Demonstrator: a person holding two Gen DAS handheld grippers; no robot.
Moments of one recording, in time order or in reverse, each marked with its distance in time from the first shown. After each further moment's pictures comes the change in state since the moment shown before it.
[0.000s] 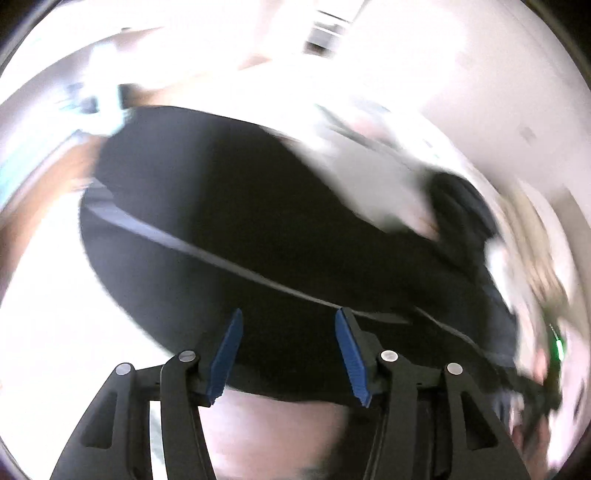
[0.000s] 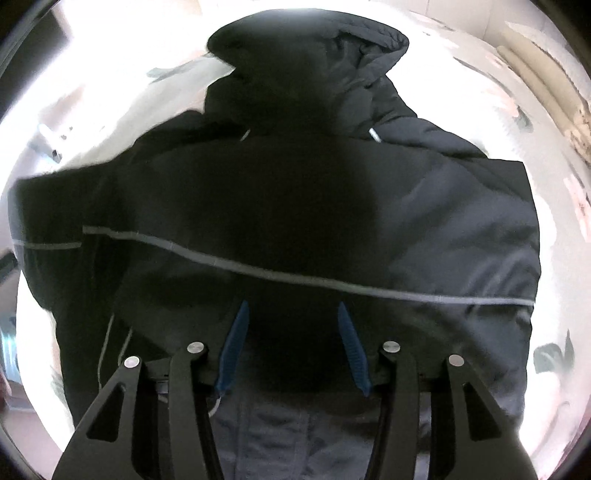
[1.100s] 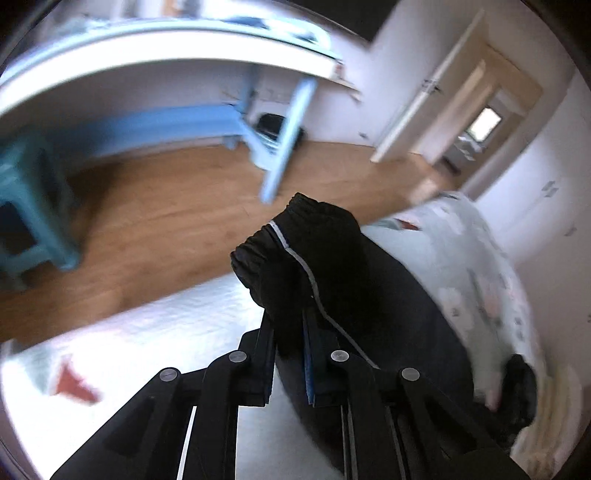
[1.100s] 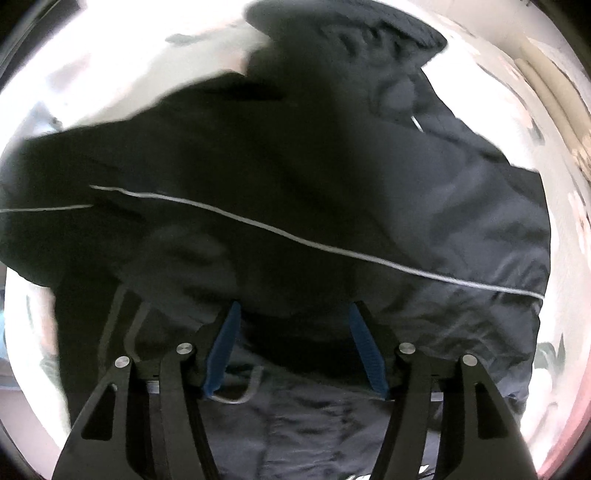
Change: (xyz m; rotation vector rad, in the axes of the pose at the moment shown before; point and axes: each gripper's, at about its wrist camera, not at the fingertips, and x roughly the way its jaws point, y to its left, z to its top) left arm -0.078 0.167 0.010 -0.475 -0.290 0.268; right arm 0.008 0.080 0.023 -0.083 0.023 0.000
